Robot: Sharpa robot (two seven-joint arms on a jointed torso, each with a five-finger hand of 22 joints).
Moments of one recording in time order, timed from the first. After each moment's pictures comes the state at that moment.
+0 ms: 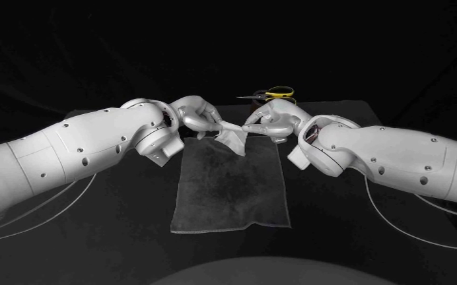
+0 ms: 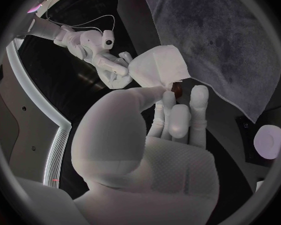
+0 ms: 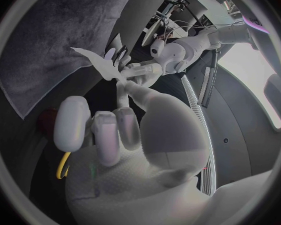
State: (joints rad) left arm 1.25 -0.63 -0.08 1.31 -0.73 -0.05 -0.09; left_hand 1.33 -0.15 0.83 0.06 0.04 0.77 0.13 0.82 0.15 0.74 0.05 1.31 0.41 1.13 0.00 1.61 0.92 0.16 0.89 0.11 1.19 0.86; right arm 1.20 -0.81 -0.14 1.57 -0.74 -0.38 0.07; right_hand 1.18 -0.08 0.58 -0.02 0.04 1.10 0.05 0.35 0.48 1.47 -0.03 1.40 1.31 1.46 -0.08 1.54 1.31 0.07 1.43 0.02 1.21 1.31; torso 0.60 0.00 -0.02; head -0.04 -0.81
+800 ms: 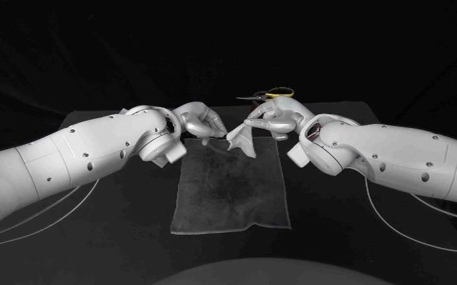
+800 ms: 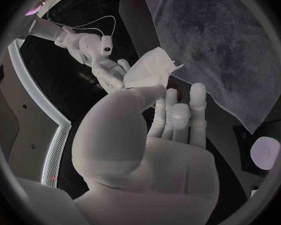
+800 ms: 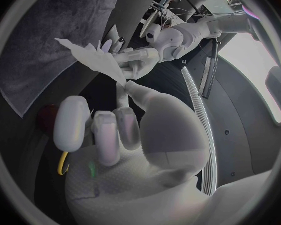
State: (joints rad) left arm 1.23 -0.62 -0.10 1.30 -0.70 -0.05 -0.07; left_hand 1.33 -0.13 0.78 0.05 0.05 0.82 0.13 0.79 0.13 0.72 0.07 1.13 0.31 1.01 0.02 1.60 0.77 0.17 0.84 0.13 1.14 0.79; right arm 1.21 -0.81 -0.13 1.56 -0.66 -0.42 0.08; right_hand 1.18 -0.08 0.58 -0.02 0.05 1.10 0.05 0.36 0.48 1.47 -0.03 1.40 1.31 1.46 -0.08 1.54 1.31 0.07 1.43 0.02 1.21 1.31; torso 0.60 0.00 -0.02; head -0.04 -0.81
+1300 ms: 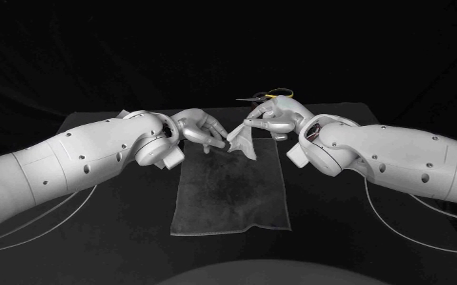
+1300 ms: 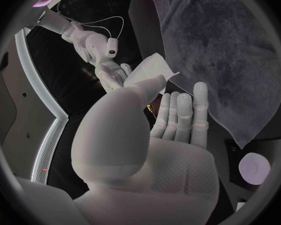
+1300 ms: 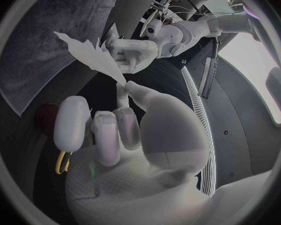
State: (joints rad) left arm 1.22 -0.64 -0.10 1.30 -0.62 0.03 -0.06; left_hand 1.42 -0.23 0.62 -0.04 0.05 0.63 0.18 0.61 0.09 0.58 0.17 0.96 0.21 0.68 0.12 1.51 0.46 0.17 0.75 0.20 1.05 0.74; right arm 1.21 -0.81 -0.13 1.56 -0.66 -0.43 0.08; right_hand 1.18 -0.08 0.58 -0.02 0.05 1.10 0.05 0.35 0.48 1.46 -0.03 1.40 1.31 1.46 -0.08 1.54 1.31 0.07 1.43 0.02 1.21 1.31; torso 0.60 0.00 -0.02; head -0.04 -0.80
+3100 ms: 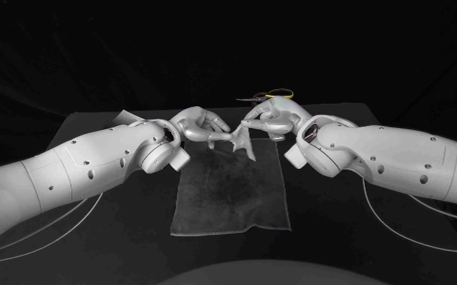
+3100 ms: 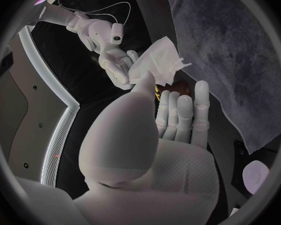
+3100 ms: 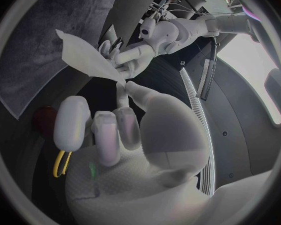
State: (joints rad) left arm 1.18 -0.63 -0.10 1.29 -0.56 -0.12 0.09; left_hand 1.54 -0.13 0.02 0.21 0.05 0.70 0.18 0.66 0.11 0.59 0.15 1.17 0.25 0.68 0.10 1.58 0.44 0.17 0.77 0.21 1.03 0.68; right arm 1.21 -0.80 -0.13 1.57 -0.68 -0.43 0.08; right_hand 1.18 -0.07 0.59 -0.02 0.05 1.10 0.05 0.36 0.48 1.46 -0.03 1.40 1.31 1.46 -0.08 1.54 1.31 0.07 1.43 0.02 1.21 1.31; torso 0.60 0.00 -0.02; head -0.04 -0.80
